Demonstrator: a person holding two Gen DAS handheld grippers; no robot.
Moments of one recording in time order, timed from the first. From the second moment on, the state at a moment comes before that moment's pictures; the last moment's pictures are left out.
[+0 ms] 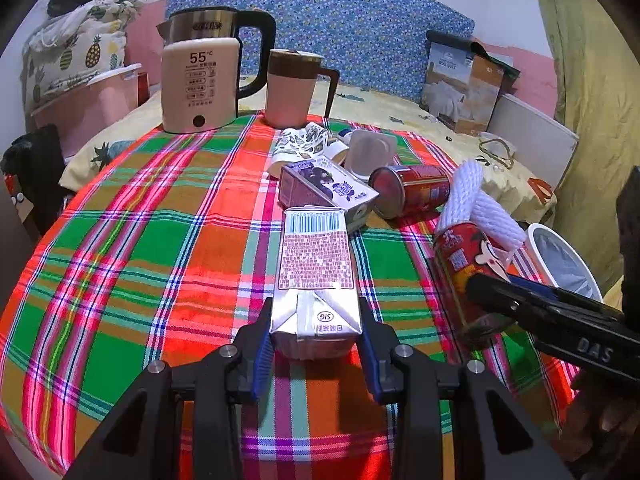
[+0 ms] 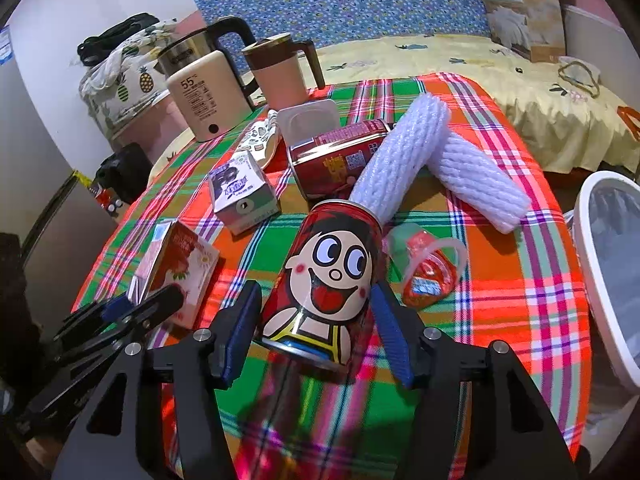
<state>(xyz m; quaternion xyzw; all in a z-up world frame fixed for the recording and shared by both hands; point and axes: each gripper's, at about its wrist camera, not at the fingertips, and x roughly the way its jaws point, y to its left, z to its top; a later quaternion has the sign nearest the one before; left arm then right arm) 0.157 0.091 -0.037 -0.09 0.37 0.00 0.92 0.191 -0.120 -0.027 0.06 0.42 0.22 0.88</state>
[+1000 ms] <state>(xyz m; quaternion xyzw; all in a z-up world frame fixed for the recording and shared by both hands) 0.127 0.031 -0.019 -0.07 0.36 -0.04 0.93 0.161 -0.163 -0.027 0.06 0.41 0.24 0.88</state>
